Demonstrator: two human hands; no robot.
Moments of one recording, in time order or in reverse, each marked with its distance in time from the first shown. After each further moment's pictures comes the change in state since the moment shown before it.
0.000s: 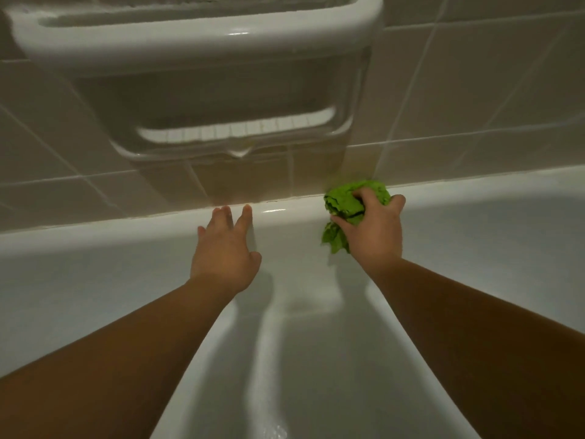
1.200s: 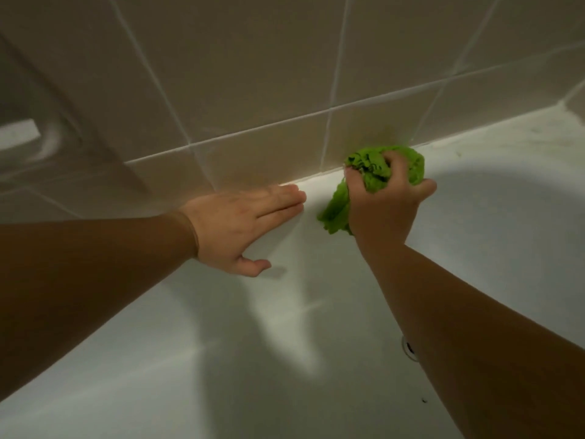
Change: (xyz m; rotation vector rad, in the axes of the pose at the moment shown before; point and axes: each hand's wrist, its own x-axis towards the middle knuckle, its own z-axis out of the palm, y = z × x) left_hand 0.144 0.216 0.047 0.247 0.044 1.357; right_hand 0.110 0.162 -0.089 0.206 0.493 0.271
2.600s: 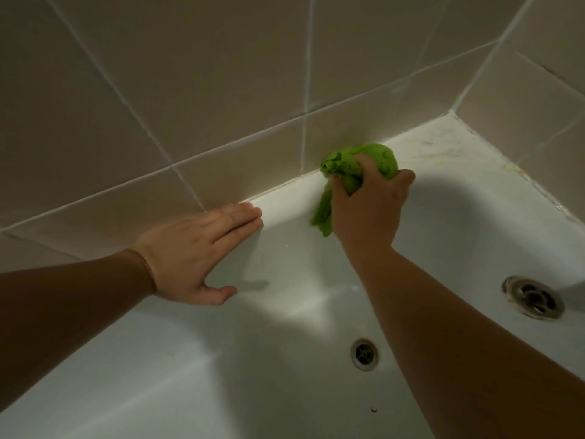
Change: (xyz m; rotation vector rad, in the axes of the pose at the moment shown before) left_hand 0.107 0.020 -0.001 0.015 -0.041 -0.016; right_hand 0.111 0.053 -0.073 -0.250 -0.055 0.008
